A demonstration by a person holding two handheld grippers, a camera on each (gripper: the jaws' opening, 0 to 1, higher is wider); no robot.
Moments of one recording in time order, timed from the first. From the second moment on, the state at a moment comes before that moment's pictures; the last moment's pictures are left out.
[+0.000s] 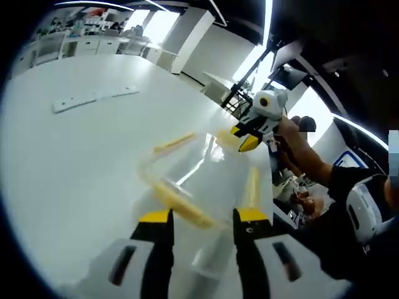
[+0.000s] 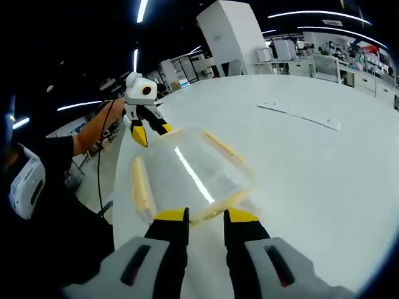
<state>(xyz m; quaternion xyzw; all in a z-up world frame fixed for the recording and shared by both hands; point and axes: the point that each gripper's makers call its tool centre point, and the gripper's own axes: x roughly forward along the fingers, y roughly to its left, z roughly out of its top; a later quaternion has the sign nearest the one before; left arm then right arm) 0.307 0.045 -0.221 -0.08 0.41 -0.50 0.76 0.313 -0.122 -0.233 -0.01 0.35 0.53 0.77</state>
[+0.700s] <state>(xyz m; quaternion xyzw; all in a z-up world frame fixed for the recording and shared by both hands) 0.286 0.064 -0.217 -0.07 0.41 -0.49 0.77 0.312 -0.107 -0.224 -0.09 0.31 0.57 0.75</state>
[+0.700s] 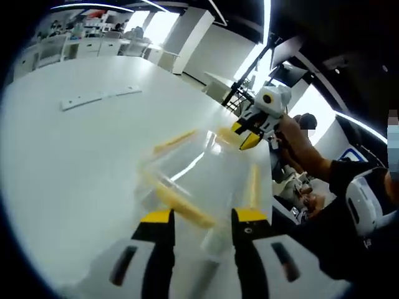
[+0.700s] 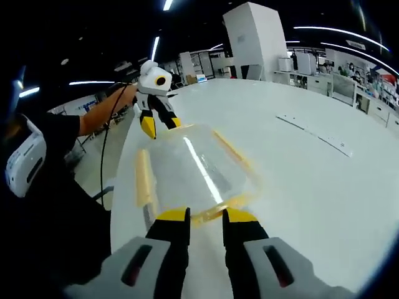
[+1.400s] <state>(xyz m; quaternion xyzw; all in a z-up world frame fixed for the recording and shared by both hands) 0.276 0.082 -0.216 -0.02 0.39 -0.49 0.78 0.299 -0.089 -0.214 -0.13 0.30 0.58 0.74</state>
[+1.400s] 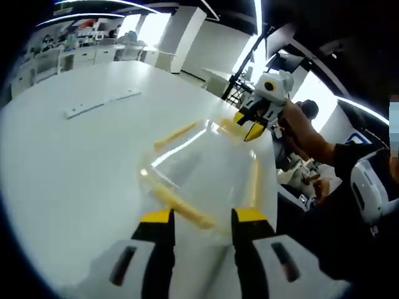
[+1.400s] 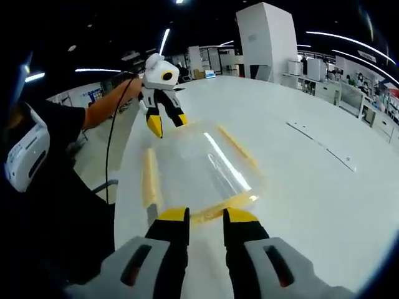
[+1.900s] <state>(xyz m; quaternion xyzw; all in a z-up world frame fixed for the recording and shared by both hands) 0.269 0.087 -0.221 -0.02 0.39 -0.49 0.78 0.295 -0.083 -0.217 -0.12 0.30 0.59 0.74</state>
